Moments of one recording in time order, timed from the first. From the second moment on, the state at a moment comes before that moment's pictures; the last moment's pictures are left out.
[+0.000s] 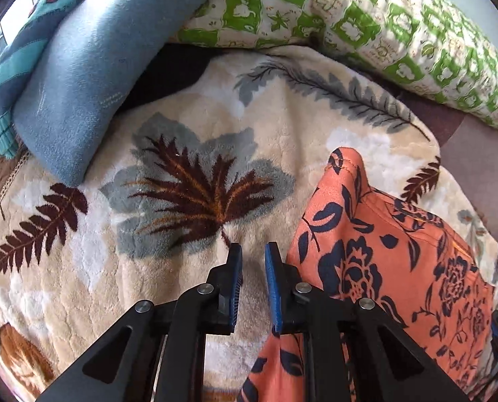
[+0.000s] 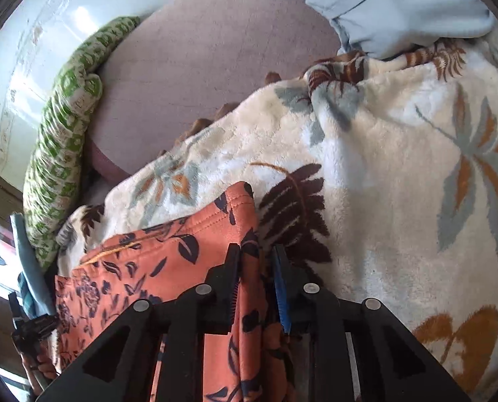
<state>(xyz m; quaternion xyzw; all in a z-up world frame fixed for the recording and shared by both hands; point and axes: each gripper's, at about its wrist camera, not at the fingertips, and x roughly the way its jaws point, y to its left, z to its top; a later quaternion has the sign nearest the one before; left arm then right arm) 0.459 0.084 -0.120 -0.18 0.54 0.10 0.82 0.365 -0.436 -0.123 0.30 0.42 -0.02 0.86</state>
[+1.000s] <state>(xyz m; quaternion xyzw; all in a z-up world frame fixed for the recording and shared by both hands) 0.224 0.049 -0.096 -0.21 0.55 0.03 0.80 0.176 -0.277 -0.149 0.12 0.52 0.03 0.84</state>
